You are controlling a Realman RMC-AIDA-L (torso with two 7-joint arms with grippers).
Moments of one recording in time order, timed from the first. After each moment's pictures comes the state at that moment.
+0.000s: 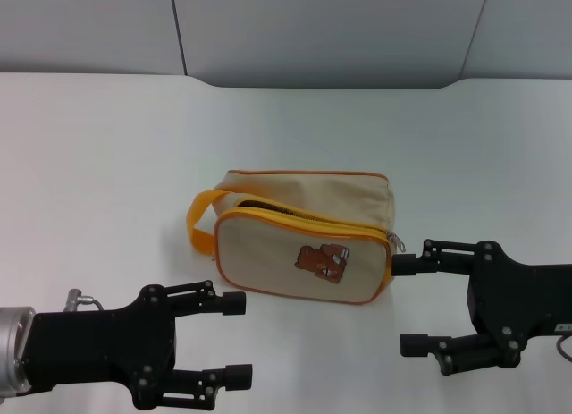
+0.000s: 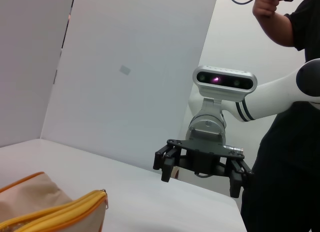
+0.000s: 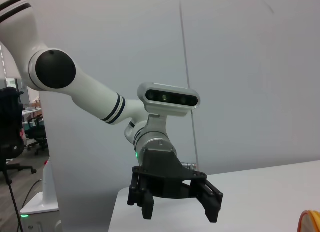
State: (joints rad) left arm -0.45 -2.01 0.79 0.42 1.92 1.88 -1.09; right arm 0.52 2.05 -0.60 -0.54 -2.07 -1.93 1.03
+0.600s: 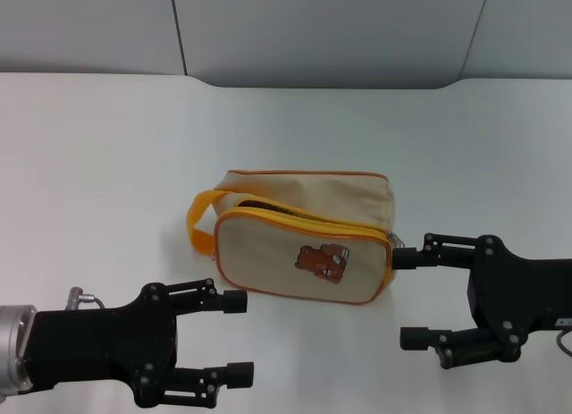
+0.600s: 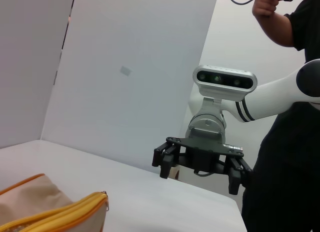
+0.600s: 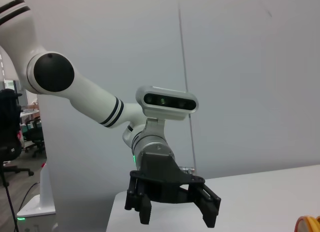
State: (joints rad) left arm -0.45 -2.01 0.79 0.42 1.92 1.88 -1.09; right arm 0.52 2.05 -0.60 -0.54 -2.06 -1.93 1.03
